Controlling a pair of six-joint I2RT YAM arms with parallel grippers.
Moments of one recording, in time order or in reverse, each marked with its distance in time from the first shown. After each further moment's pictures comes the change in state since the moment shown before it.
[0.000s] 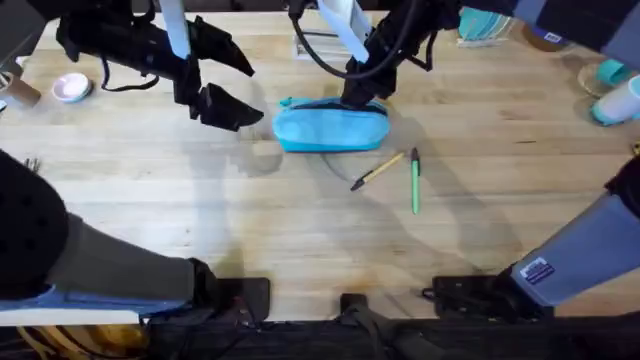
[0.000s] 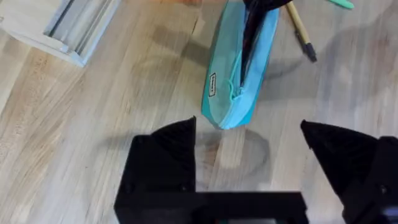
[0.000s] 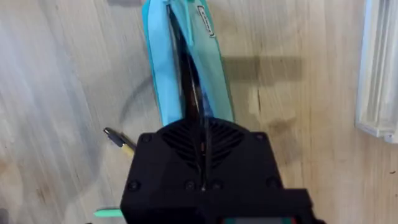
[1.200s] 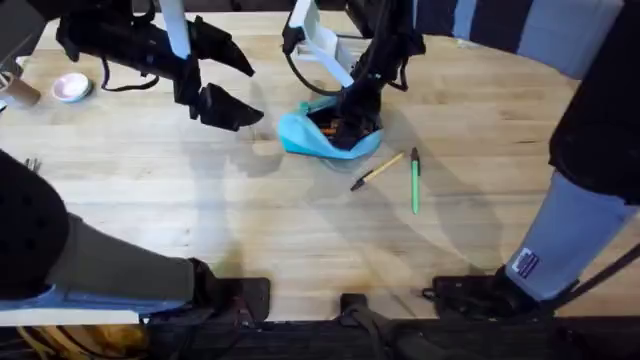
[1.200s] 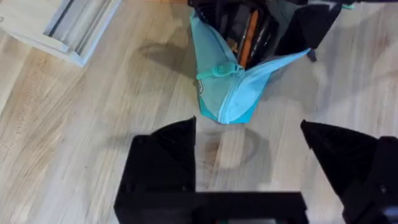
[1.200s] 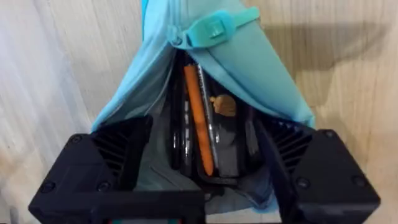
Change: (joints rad) left arm 0.000 0.000 0.000 0.000 0.000 0.000; right arm 0.007 0.172 0.000 0.000 -0.034 0.023
